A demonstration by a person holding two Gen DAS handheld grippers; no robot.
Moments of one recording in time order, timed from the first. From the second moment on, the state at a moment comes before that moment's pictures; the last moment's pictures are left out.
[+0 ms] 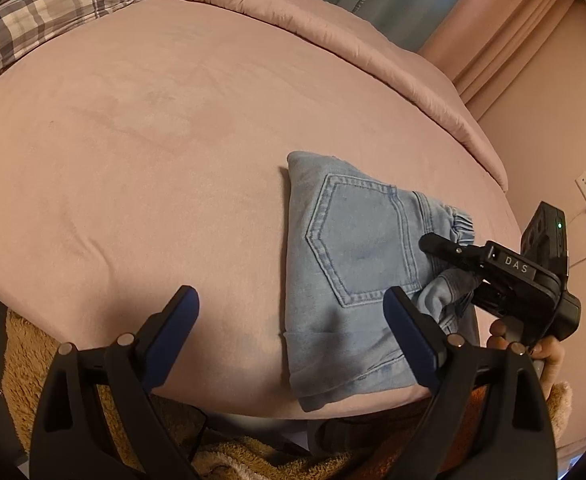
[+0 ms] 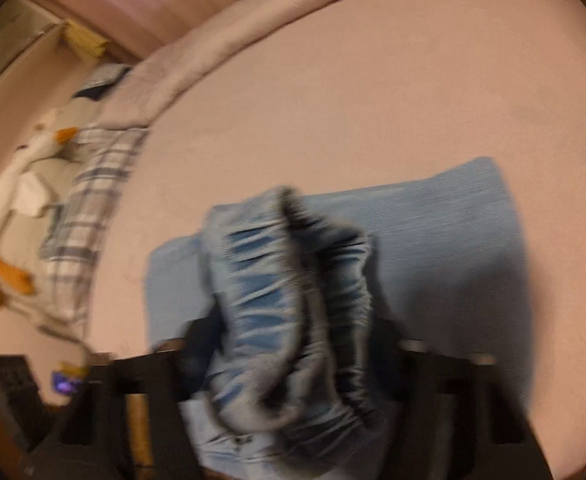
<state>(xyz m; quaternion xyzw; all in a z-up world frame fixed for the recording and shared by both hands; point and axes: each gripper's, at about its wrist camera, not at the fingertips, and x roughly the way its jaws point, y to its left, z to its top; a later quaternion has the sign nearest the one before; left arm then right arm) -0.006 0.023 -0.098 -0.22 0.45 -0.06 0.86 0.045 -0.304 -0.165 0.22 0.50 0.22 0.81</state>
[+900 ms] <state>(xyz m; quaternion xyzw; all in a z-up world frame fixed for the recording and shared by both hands) 0.078 -0.050 -0.137 -0.15 0.52 -0.12 0.83 0.007 -0.357 -0.155 0.20 0.45 0.08 0.86</state>
